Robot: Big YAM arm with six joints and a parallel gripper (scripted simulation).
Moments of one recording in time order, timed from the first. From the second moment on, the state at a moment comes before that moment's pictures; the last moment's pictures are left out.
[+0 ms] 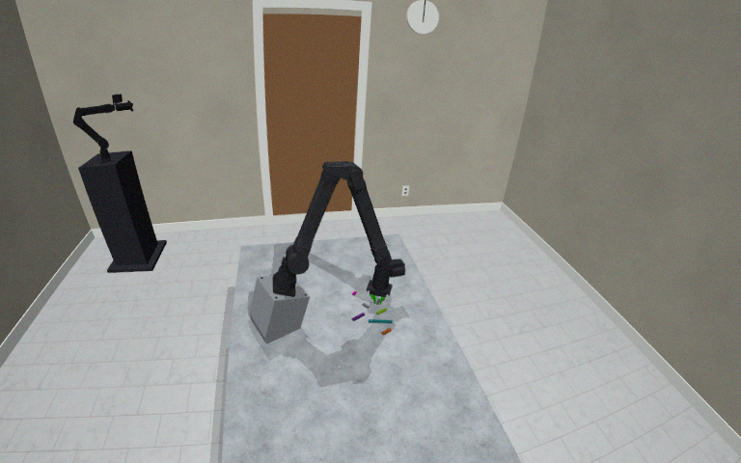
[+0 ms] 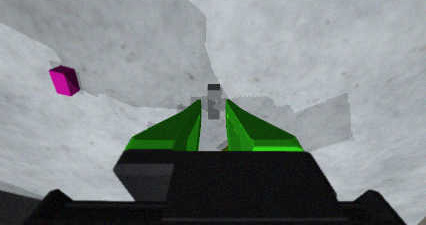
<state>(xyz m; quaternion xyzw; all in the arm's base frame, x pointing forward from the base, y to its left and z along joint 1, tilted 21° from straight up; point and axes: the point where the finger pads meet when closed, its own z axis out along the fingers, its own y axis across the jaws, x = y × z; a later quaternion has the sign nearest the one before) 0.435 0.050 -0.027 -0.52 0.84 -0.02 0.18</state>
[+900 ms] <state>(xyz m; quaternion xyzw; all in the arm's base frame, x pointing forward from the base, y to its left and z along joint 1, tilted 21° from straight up) 0.435 0.050 -0.027 -0.52 0.84 -0.02 0.18</state>
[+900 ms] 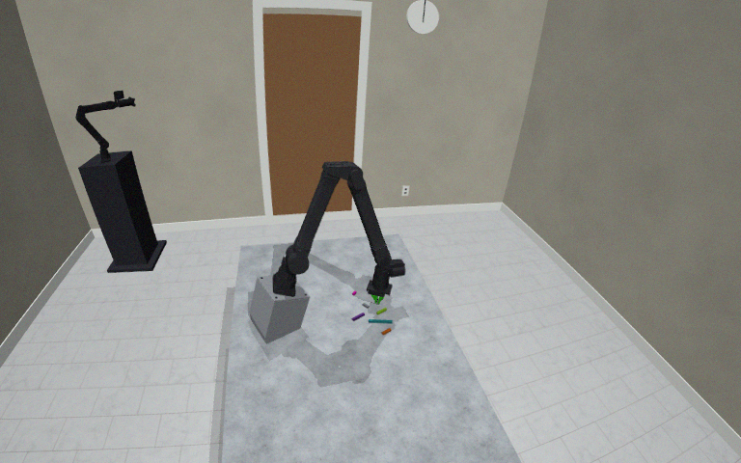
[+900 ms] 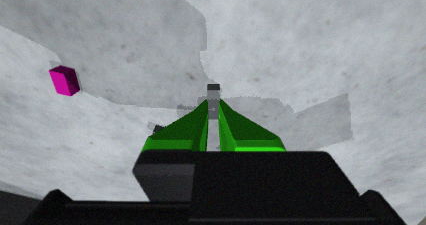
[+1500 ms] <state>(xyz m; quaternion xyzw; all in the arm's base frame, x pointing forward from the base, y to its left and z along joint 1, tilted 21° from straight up) 0.434 0.050 -0.026 -0.52 0.84 -0.02 0.18</state>
